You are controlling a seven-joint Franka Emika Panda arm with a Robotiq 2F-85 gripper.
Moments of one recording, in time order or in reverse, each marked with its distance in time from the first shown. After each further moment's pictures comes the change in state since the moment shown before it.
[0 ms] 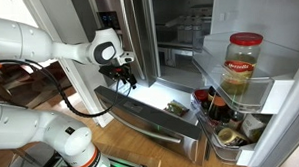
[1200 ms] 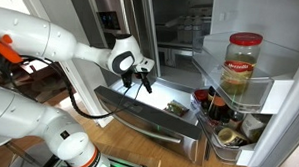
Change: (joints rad) arm -0.172 0.184 -0.062 0.025 0.033 0.271 0.248
